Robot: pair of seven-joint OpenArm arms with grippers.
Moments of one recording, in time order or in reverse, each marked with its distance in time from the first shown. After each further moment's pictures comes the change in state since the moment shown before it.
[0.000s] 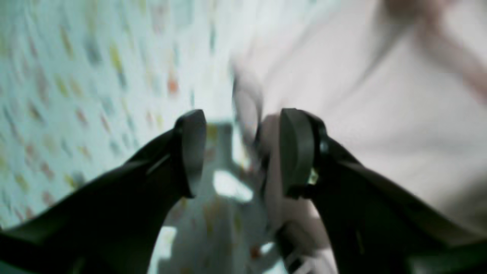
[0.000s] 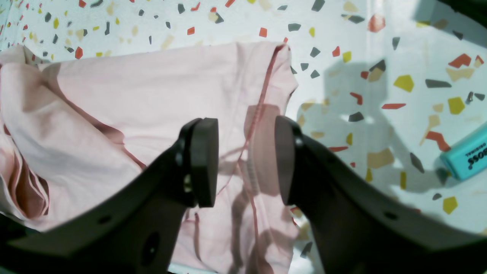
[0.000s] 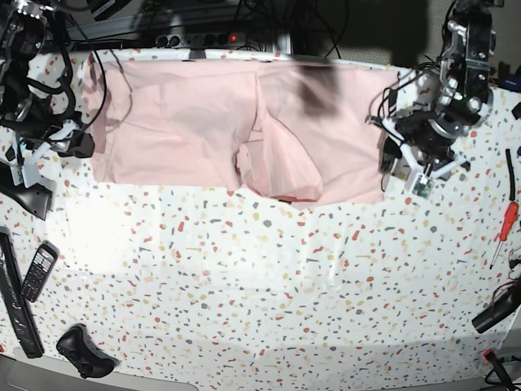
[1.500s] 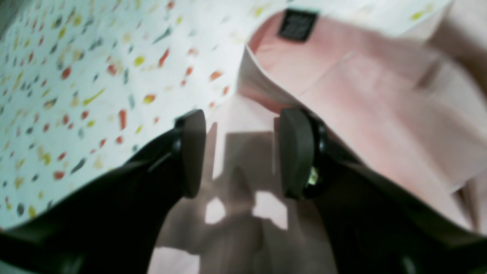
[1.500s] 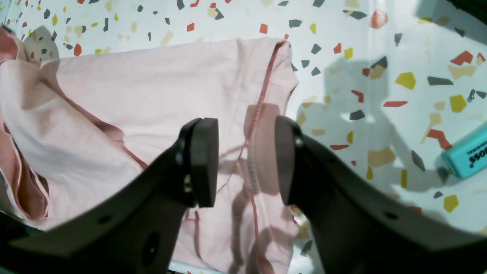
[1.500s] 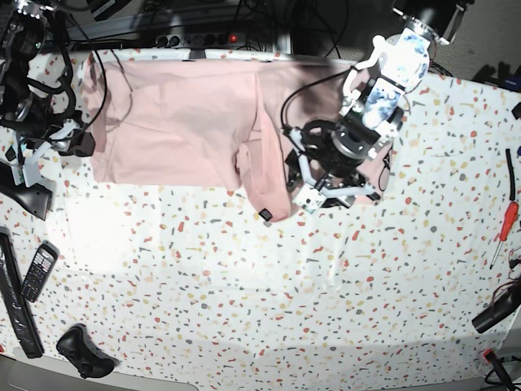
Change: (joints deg) left arm -11.6 7.5 28.2 -9.3 15.5 12.5 -1.7; right arm 0.0 0.0 0.0 0.0 0.0 0.0 -0.6
